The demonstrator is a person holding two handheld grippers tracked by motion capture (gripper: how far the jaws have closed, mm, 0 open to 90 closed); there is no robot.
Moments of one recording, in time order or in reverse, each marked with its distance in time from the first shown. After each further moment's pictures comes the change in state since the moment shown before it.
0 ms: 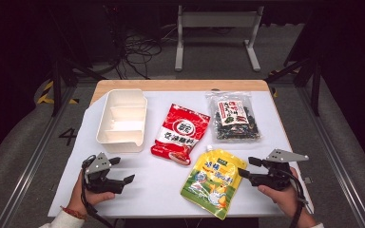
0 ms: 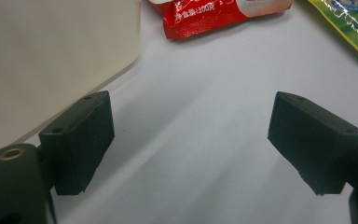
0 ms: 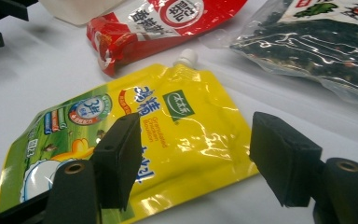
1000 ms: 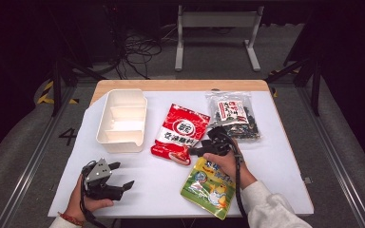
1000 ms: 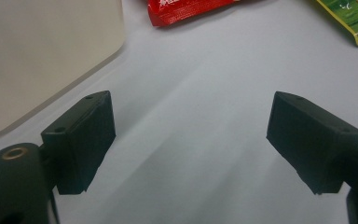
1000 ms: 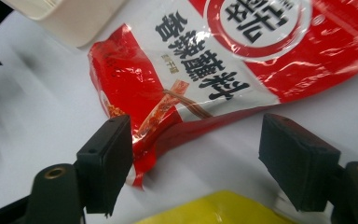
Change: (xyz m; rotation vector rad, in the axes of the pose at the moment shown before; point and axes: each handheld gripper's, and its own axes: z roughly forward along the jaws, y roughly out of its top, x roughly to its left) left arm -0.011 -0.008 -0.008 0.004 -0.007 0.038; right arm 0.028 0.085 0.154 0.243 0.124 0.140
